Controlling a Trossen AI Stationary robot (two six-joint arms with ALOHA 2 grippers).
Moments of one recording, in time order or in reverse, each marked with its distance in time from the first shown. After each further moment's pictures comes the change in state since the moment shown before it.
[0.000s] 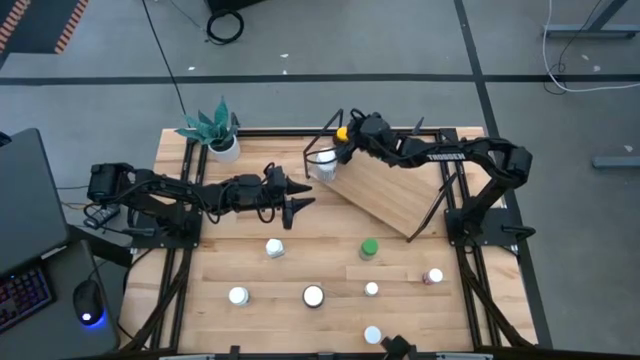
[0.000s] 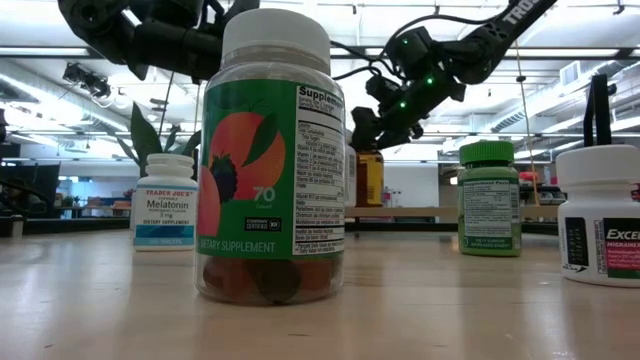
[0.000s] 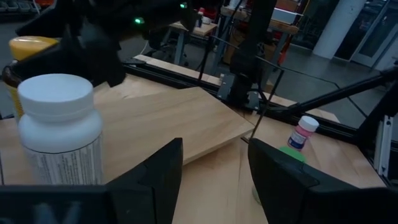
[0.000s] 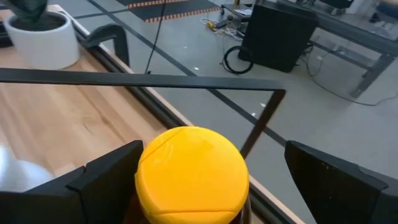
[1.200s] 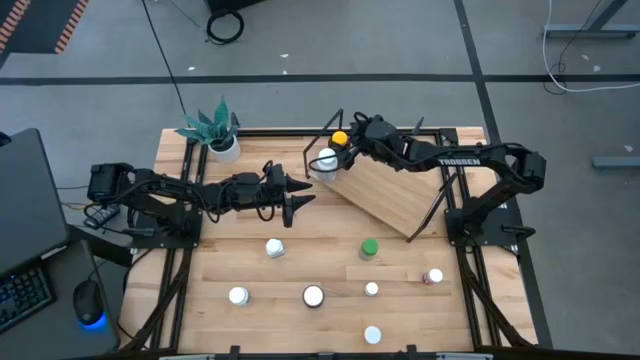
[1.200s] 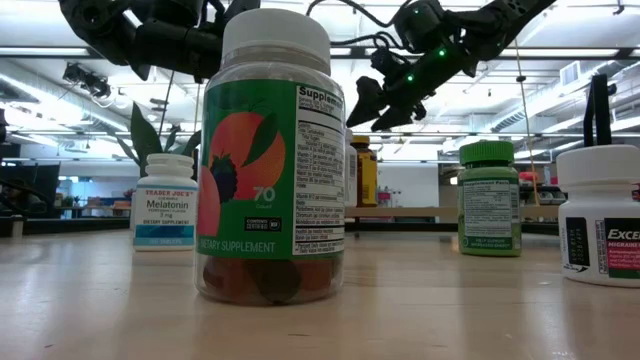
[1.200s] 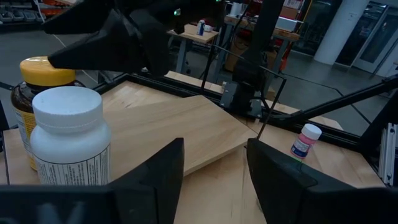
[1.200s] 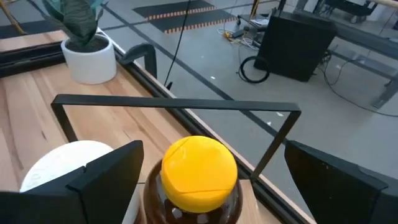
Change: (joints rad) left arm 0.018 0.000 0.000 0.029 0.000 0.013; right arm 0.079 -0.110 0.000 -0.084 0.001 0.035
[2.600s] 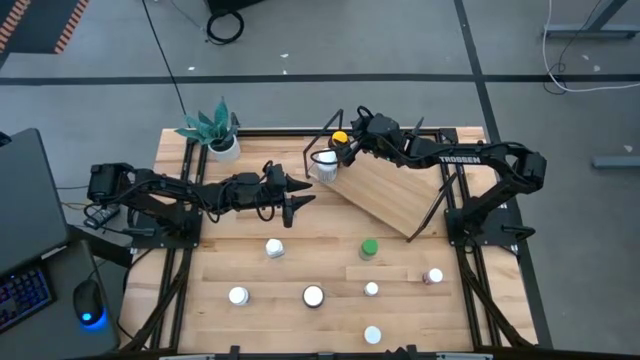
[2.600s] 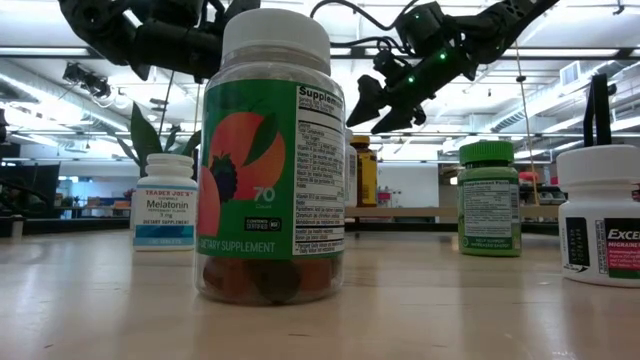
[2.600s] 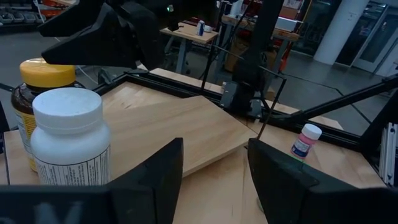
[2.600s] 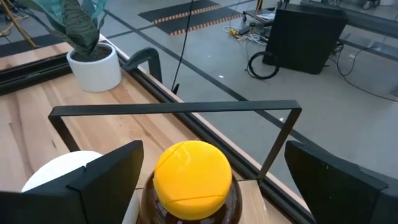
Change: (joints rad) left arm 0.000 0.000 0.000 0.002 0.000 0.005; right arm -0.036 -0.010 0.000 0.002 -0.072 0.056
